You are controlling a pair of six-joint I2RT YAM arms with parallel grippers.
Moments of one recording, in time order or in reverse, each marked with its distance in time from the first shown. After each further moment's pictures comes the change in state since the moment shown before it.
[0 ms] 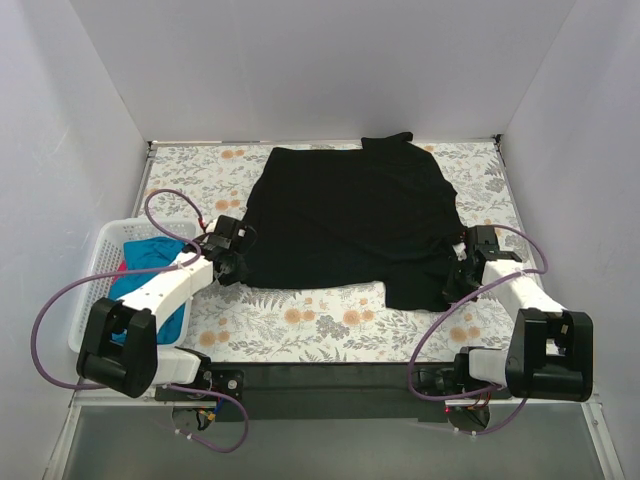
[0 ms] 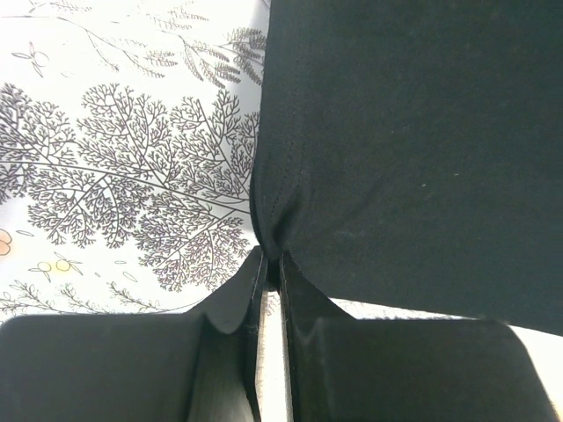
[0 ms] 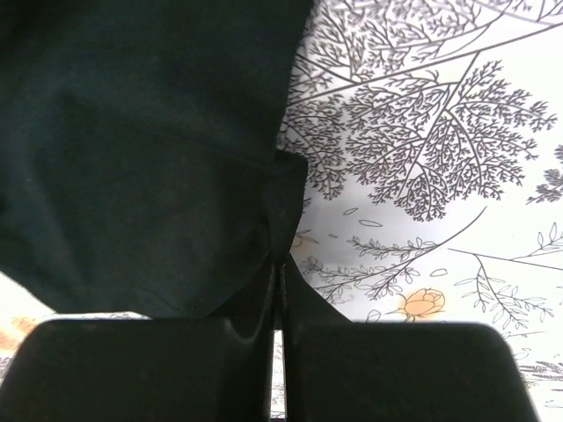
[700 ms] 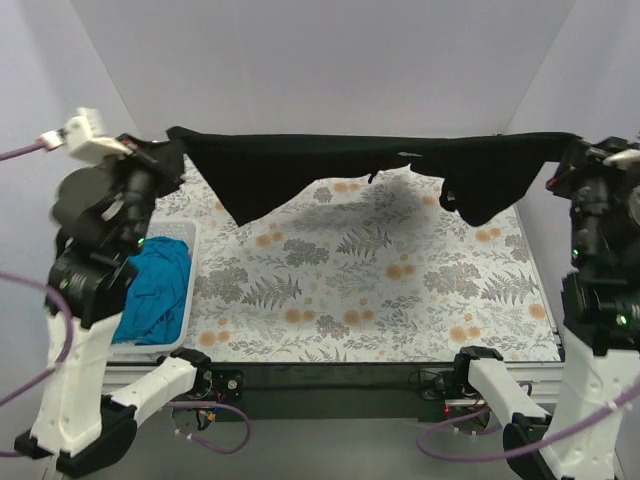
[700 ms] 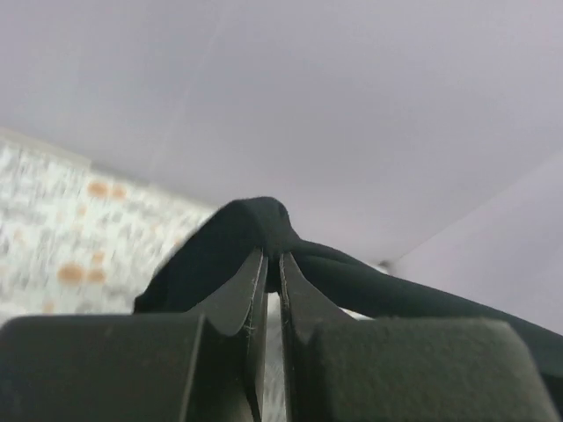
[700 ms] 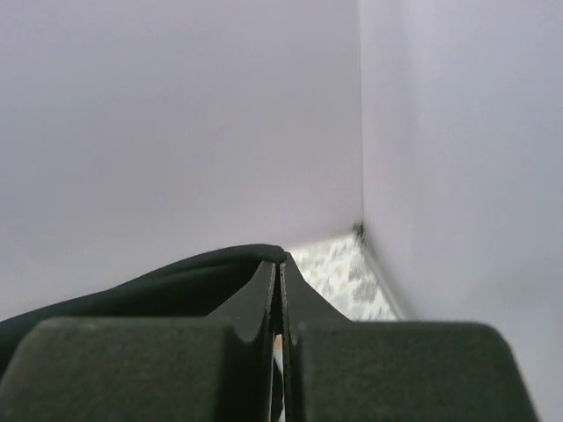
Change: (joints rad) left arm -0.006 -0.345 0.880 -0.070 -0.097 0.126; right arm 0.006 -0.369 1.052 -0.003 0.272 -0.123
